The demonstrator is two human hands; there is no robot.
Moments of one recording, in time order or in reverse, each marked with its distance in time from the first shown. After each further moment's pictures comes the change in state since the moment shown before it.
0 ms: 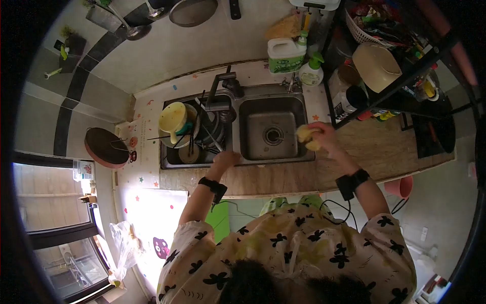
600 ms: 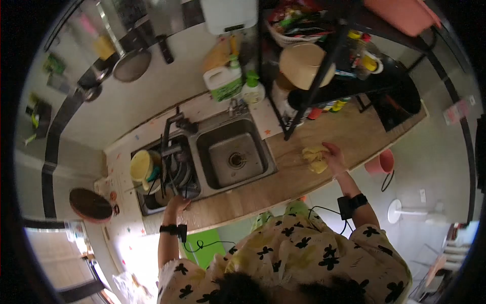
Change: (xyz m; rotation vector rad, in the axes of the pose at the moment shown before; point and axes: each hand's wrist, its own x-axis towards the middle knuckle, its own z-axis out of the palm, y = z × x) left_hand -0.049 -0.068 -0.030 -0.048 -0.114 -0.169; right_hand -0.130 0.069 -0.131 0.160 0.554 0.144
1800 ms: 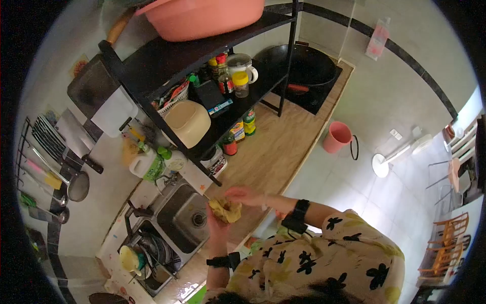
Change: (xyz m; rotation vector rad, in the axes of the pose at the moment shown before) left_hand -0.114 0.384 0.059 -1.853 -0.750 0.689; right_hand -0.025 -0.038 0.045 0.172 -0.551 -0.155
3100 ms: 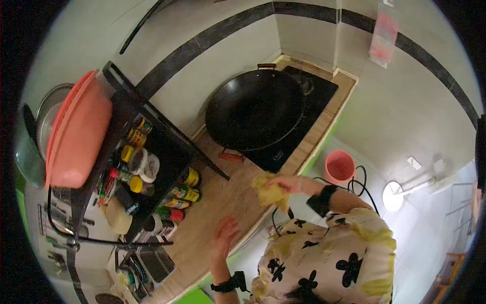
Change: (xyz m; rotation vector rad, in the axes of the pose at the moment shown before) left_hand 0.187 -0.249 0.304 0.827 0.165 0.094; right_hand -0.138 0.025 -0.555 0.775 -0.135 0.428
